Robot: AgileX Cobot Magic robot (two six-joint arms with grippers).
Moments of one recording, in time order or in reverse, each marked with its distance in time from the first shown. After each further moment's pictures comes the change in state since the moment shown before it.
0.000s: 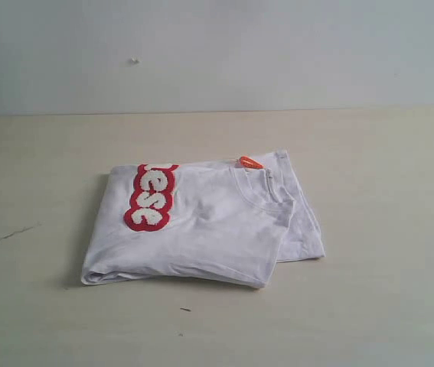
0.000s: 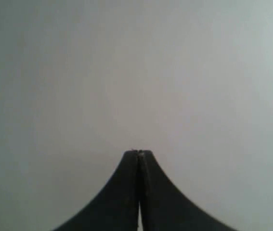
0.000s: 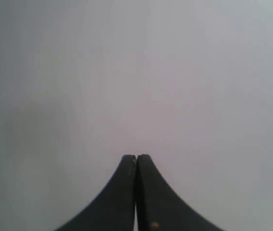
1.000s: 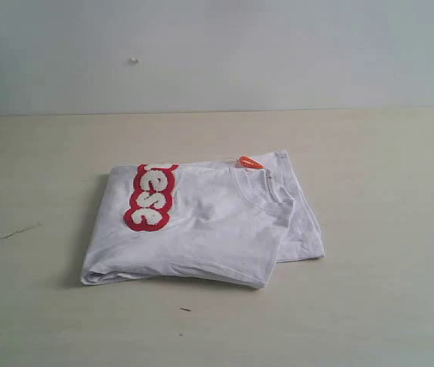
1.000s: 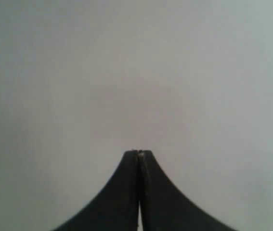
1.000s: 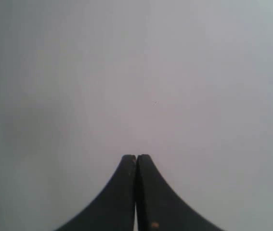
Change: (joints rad) left arm 0.139 0.002 0.300 -0.210 -0.095 0.132; right arm 0.000 0.000 0.000 0.000 0.000 0.000
